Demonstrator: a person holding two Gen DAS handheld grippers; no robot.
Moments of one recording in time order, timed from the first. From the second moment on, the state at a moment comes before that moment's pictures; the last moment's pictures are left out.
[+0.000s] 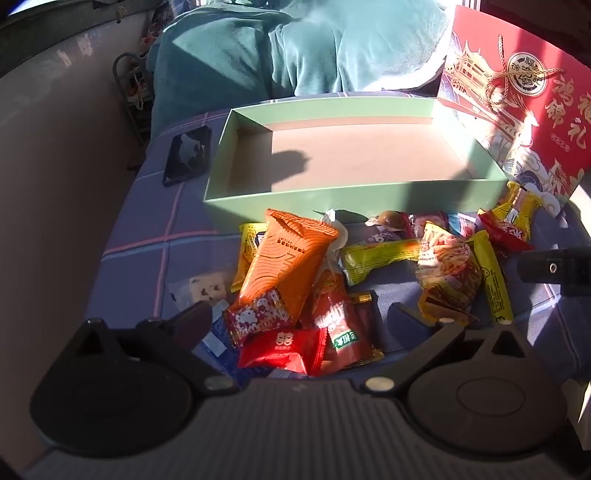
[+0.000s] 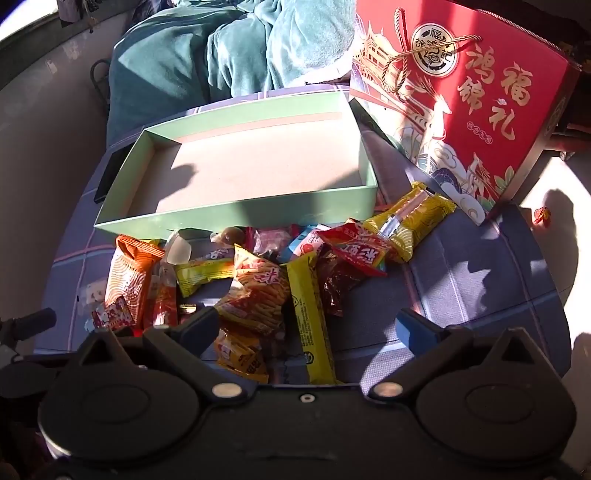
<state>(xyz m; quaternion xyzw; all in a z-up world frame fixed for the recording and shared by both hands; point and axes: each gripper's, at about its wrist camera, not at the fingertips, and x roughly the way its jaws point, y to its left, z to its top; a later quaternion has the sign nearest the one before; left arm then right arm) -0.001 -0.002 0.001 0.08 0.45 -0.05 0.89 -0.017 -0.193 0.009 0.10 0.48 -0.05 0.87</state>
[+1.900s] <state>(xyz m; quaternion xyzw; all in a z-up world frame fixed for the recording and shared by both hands) 0.042 0.034 -0.039 0.08 0.48 -0.04 0.87 -0.004 -0.204 -0.020 0.16 0.48 -0.01 0.86</state>
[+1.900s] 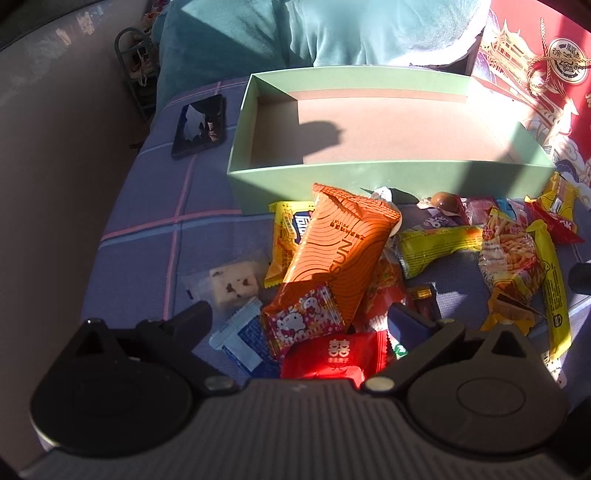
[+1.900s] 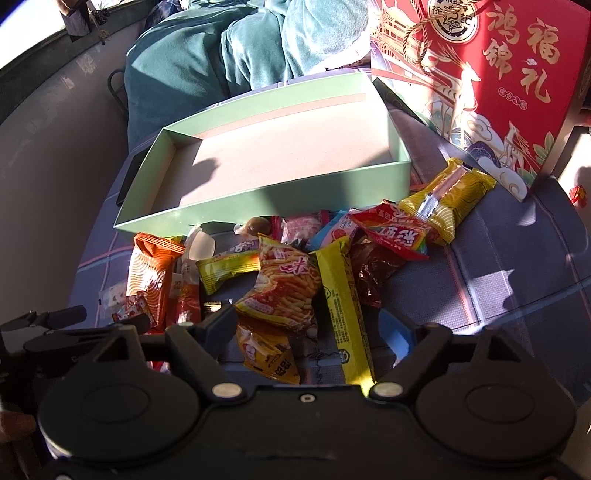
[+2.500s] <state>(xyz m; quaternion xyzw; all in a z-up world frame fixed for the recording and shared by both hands) 0.078 0.026 -0.056 0.06 0.49 -0.08 0.86 0.055 -0.204 -0.062 0.23 0.51 0.04 0.83</state>
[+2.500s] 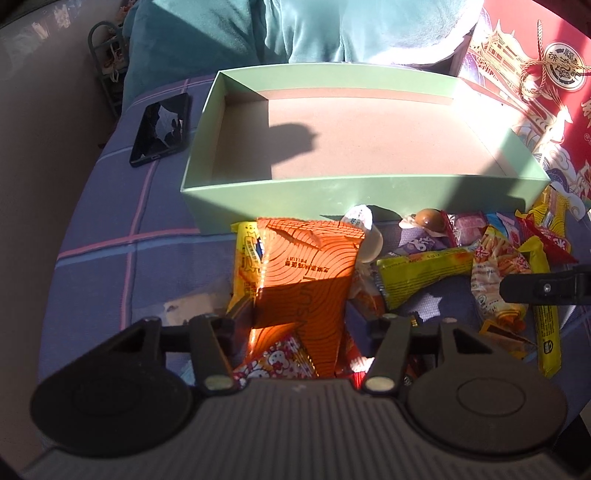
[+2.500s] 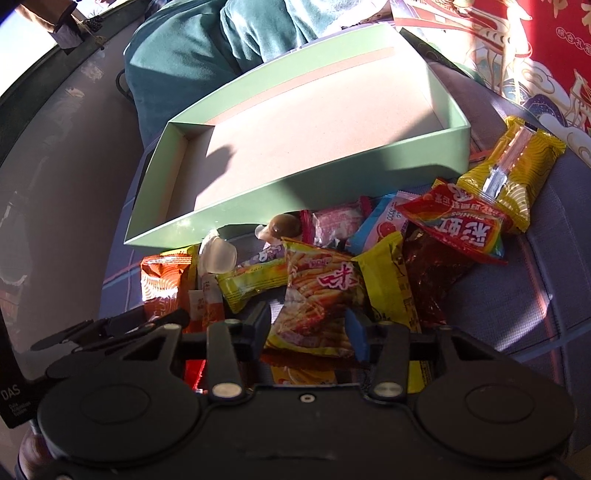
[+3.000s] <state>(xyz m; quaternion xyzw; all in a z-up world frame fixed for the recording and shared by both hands) 0.078 0.028 -0.062 0.05 0.51 -0.07 0.85 0.049 -0.213 -0.056 0.24 0.51 0.06 0.82</state>
